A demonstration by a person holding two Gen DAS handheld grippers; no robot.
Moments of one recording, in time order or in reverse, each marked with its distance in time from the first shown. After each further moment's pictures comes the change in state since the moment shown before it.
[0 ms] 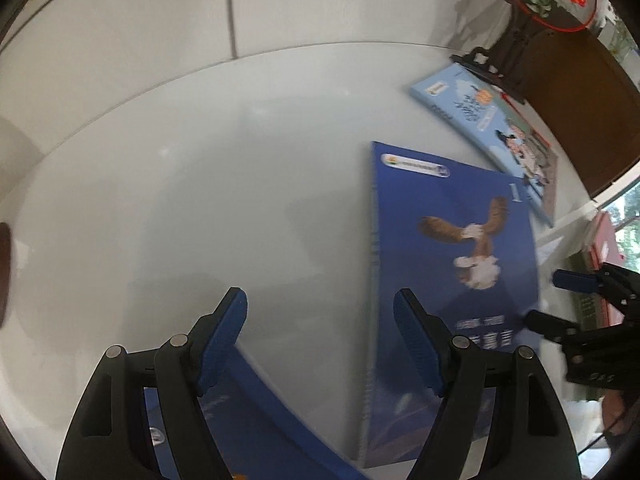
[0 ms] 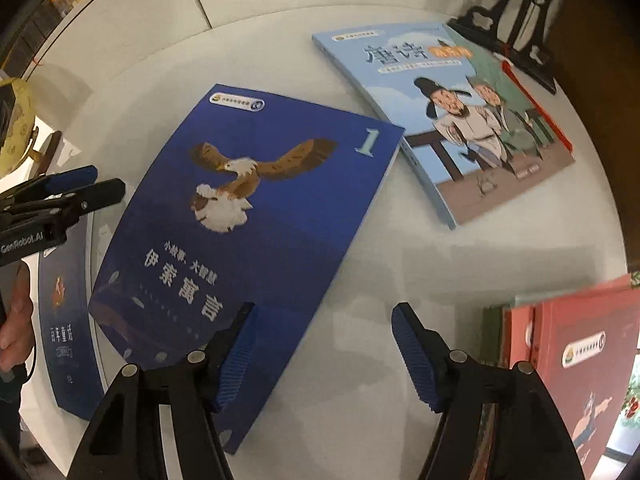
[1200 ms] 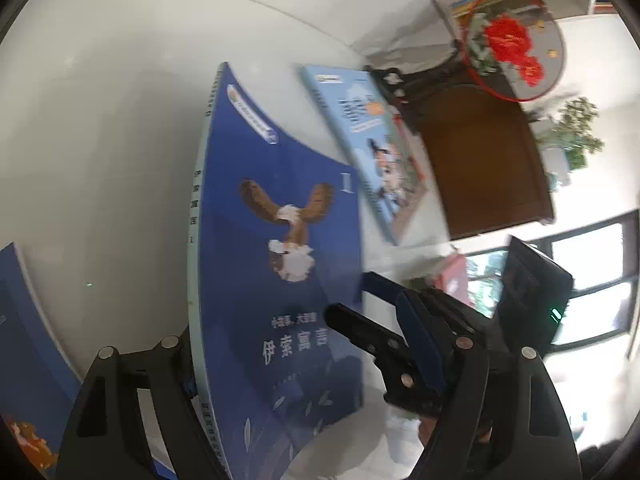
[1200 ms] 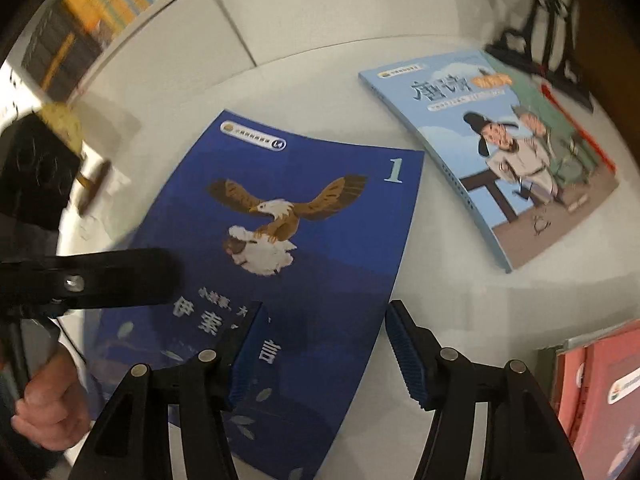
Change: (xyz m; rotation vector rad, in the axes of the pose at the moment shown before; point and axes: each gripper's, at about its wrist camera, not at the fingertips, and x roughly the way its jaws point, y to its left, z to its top) left arm 0.009 -0.032 -0.013 -0.304 0.046 -0.542; right arm 0.008 0.039 0.004 -0.027 -0.138 0.163
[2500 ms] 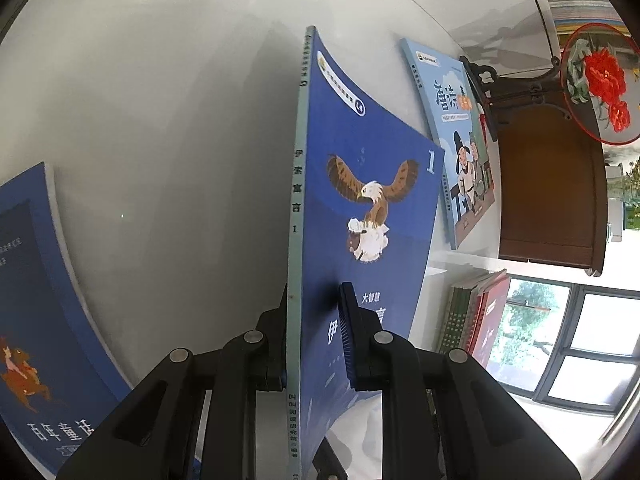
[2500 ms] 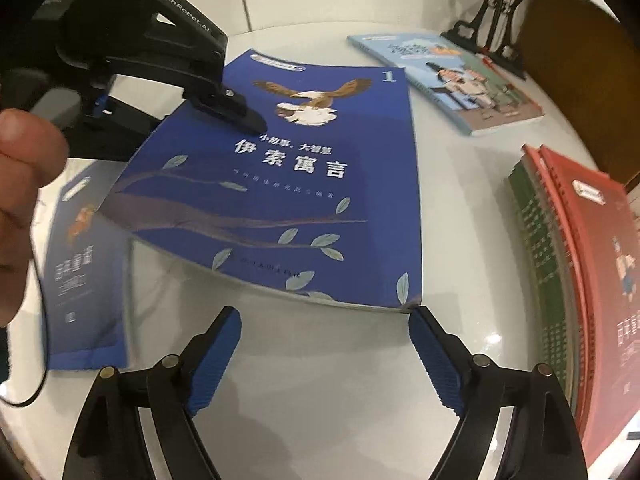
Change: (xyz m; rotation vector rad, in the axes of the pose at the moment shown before) left arm 0.012 0.015 0.003 -0.244 0.140 0.154; right arm -0.027 0.043 -0.106 0.032 -0.016 -0.257
